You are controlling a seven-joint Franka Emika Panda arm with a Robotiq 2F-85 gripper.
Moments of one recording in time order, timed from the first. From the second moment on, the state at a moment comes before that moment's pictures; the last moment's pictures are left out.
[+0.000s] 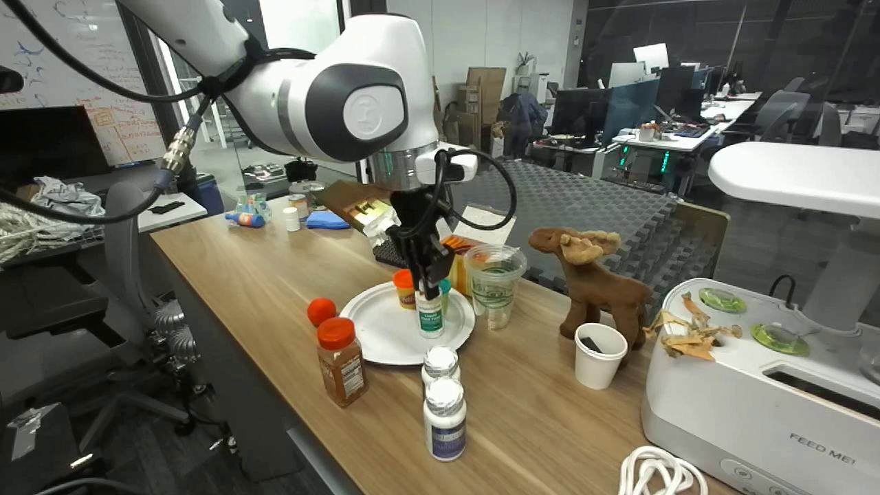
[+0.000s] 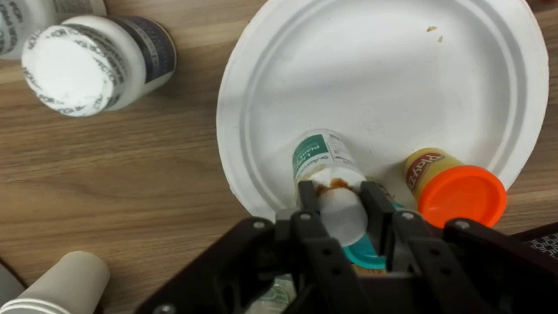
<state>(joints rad) 0.02 0.36 -0.03 -2.06 -0.09 2.52 0.22</state>
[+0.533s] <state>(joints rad) 0.02 0.36 -0.04 -2.03 -0.08 2.54 0.23</state>
